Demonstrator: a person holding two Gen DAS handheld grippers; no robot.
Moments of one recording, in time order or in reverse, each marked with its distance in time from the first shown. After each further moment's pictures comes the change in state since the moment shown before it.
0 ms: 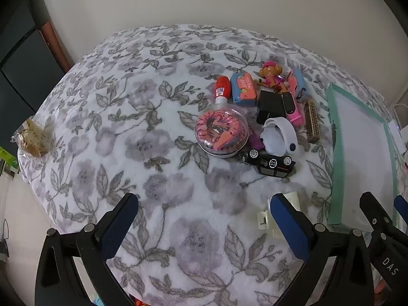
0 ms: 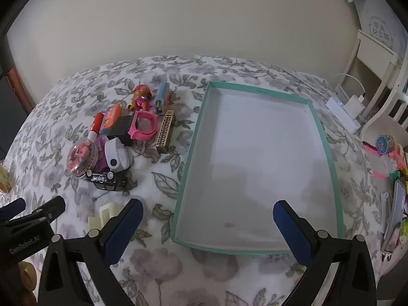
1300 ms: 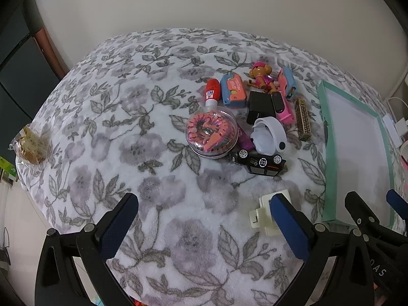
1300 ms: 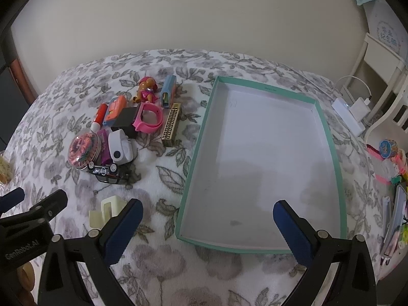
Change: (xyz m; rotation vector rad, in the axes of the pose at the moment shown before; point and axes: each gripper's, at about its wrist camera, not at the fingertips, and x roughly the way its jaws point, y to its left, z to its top) left arm -0.007 -0.005 -0.003 0.031 -0.015 -0.029; right arm 0.006 0.008 -0.001 -0.035 0.025 0.002
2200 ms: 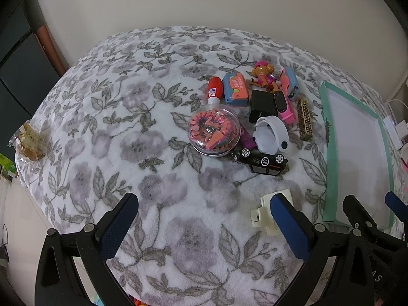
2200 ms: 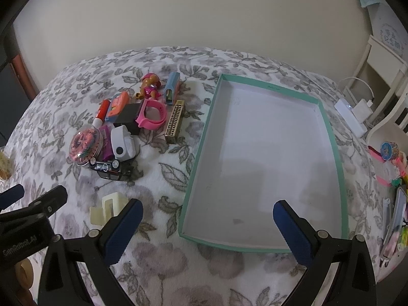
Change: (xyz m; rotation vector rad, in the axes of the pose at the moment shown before) left arm 0.001 0.005 0.001 -0.013 0.020 -0.012; right arm 0.000 0.006 -0.001 -0.024 0.006 0.006
